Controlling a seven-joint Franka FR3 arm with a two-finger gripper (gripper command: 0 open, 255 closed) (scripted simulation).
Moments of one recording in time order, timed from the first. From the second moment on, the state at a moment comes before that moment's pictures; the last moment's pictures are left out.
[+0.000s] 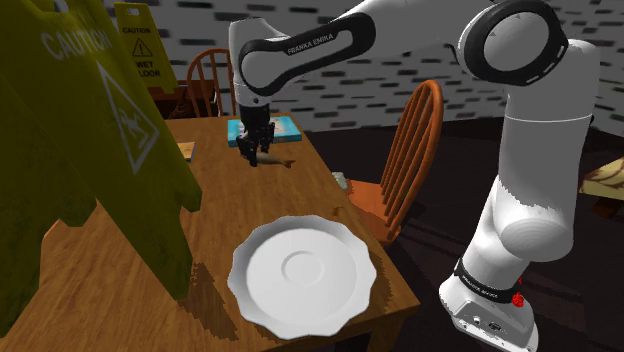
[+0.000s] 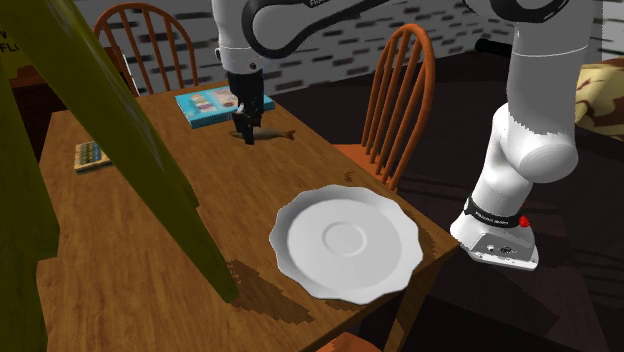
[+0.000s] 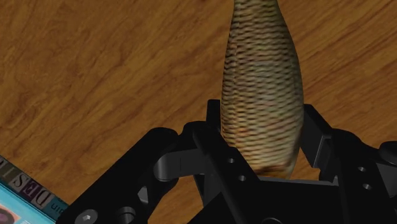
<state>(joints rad) 0.17 0.24 0.16 -1.68 -0.07 1.94 0.11</state>
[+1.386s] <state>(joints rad) 0.36 -0.22 0.35 -2.24 0.05 2.04 0.44</state>
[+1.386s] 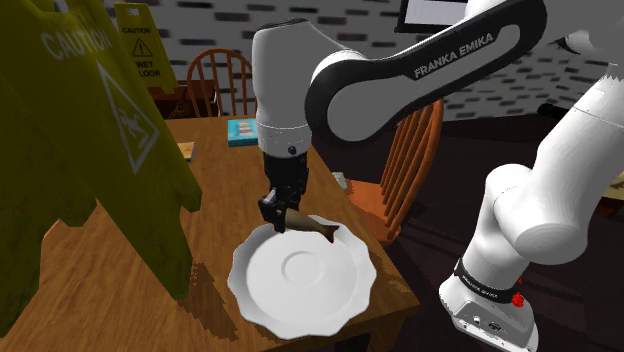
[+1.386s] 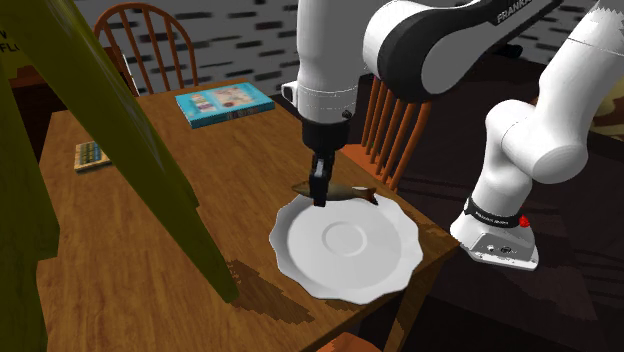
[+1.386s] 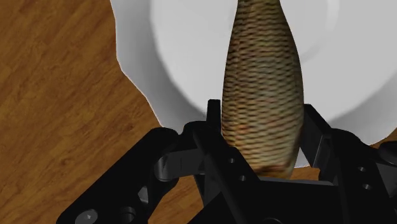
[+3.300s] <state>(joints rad) 0.39 -0.21 0.39 -2.36 0.06 2.18 0.50</state>
